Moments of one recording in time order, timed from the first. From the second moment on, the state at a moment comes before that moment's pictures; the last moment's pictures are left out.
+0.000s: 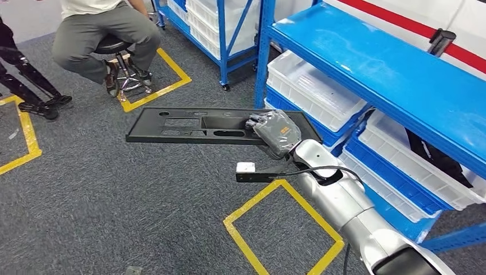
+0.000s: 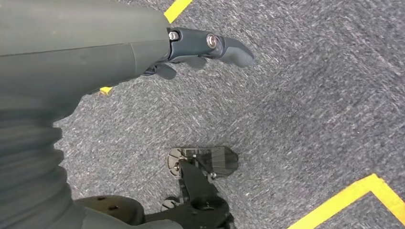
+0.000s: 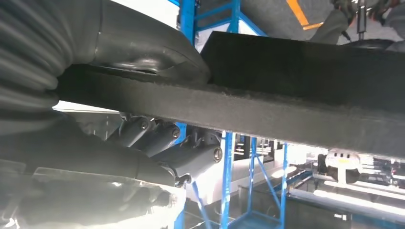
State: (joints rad) left arm -0.08 -0.12 0.63 -0.20 -0.63 0.19 -0.37; right arm -0.72 -0.09 0.59 -0.91 0.98 -0.25 -0.29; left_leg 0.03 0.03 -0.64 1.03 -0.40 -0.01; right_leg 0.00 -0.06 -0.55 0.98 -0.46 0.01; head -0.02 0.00
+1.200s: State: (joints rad) left arm -0.09 -0.12 0.63 -0.20 -0.65 0.20 -0.36; right arm -0.72 -0.08 0.59 -0.92 1.00 -0.24 -0.29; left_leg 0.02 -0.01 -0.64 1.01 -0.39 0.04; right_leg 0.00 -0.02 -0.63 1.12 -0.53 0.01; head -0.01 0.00
